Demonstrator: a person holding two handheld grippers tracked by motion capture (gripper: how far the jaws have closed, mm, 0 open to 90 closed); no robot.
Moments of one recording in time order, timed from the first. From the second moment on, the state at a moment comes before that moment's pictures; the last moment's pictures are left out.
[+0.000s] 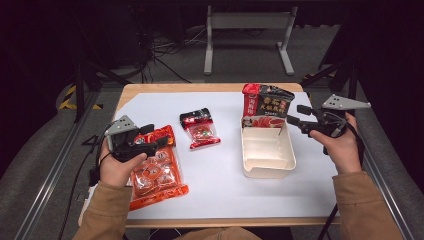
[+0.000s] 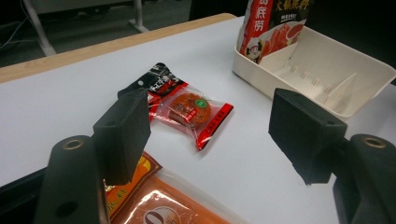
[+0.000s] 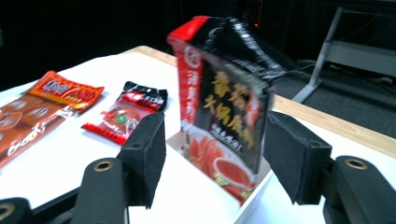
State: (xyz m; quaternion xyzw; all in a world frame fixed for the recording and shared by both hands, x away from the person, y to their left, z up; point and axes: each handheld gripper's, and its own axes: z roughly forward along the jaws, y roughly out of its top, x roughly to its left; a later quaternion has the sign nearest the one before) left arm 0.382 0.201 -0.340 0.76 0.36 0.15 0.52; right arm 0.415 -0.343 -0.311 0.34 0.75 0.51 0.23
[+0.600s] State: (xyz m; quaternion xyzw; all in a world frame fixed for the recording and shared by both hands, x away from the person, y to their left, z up) left arm 0.383 0.224 -0.333 0.77 0.35 0.16 0.51; right arm 0.387 -0.322 -0.317 0.32 0.77 0.51 0.20
